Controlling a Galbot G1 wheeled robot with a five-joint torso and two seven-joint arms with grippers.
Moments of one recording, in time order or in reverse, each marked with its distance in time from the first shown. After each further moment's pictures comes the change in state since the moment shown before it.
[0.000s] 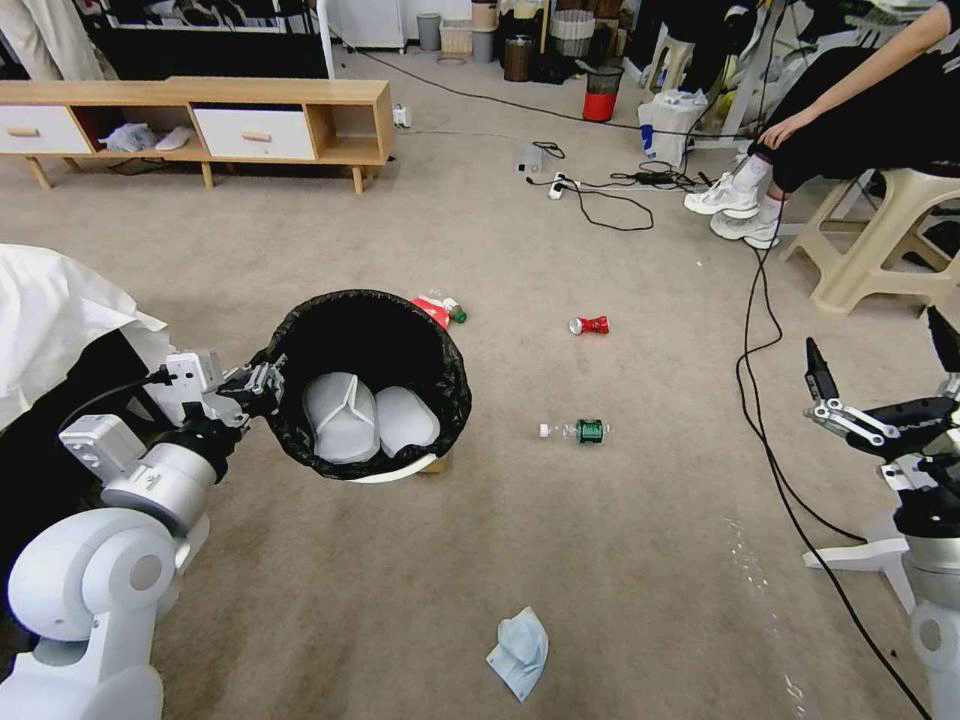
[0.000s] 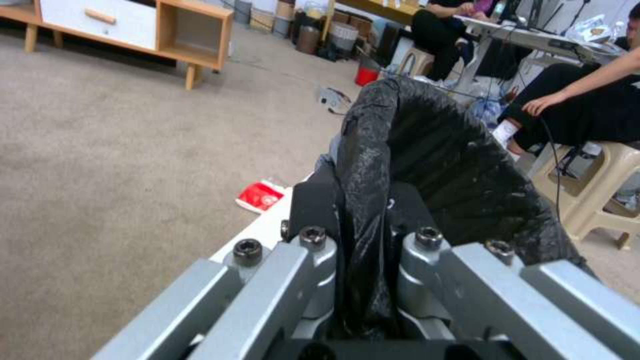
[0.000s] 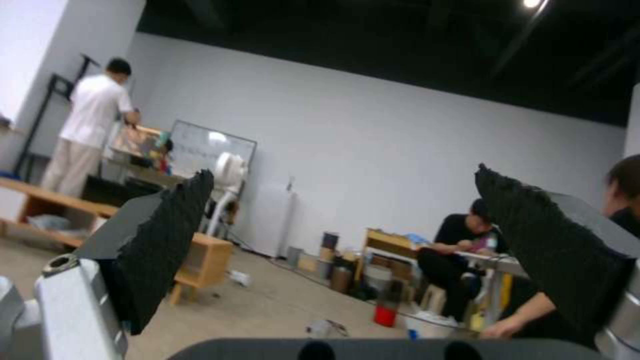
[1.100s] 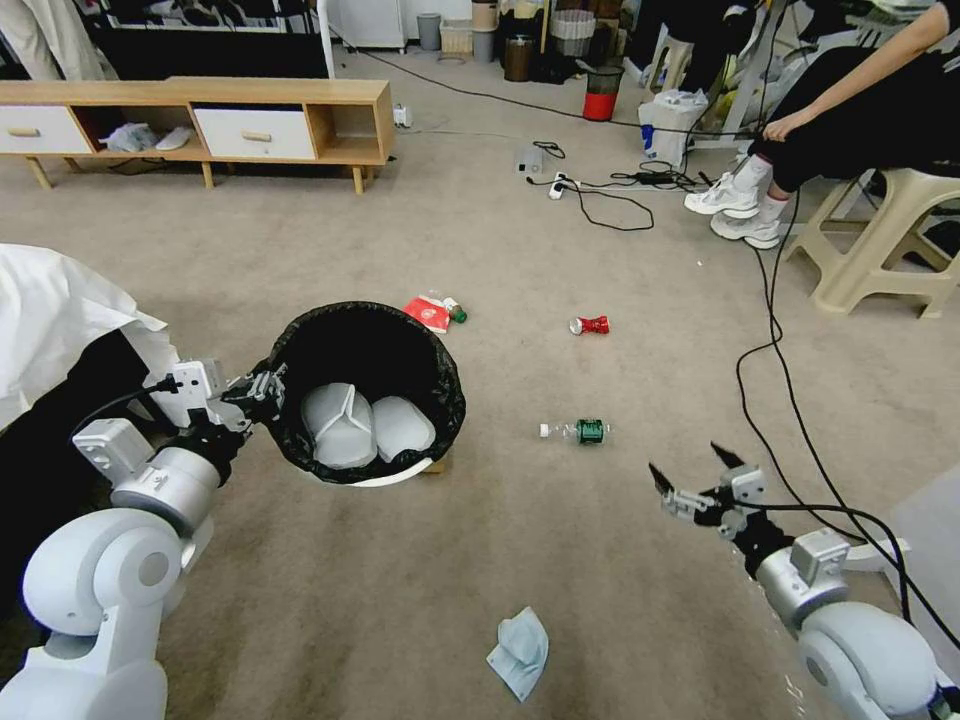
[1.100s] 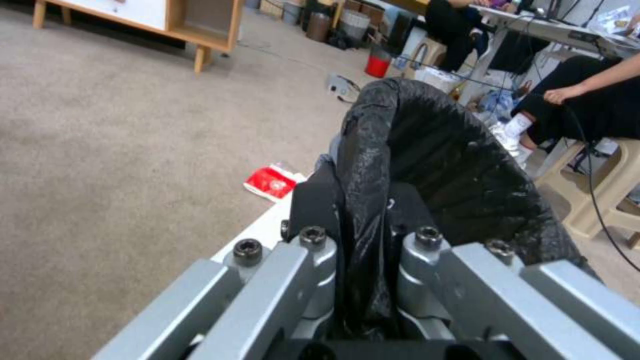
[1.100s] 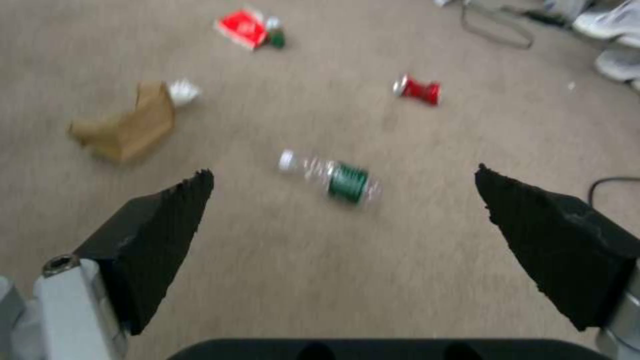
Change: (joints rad) left arm -0.006 -0.001 0.015 0.058 0.000 -0.017 -0.008; right arm -0.131 -0.357 -0.414 -0.151 -0.029 -0.521 0.303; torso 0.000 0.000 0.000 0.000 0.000
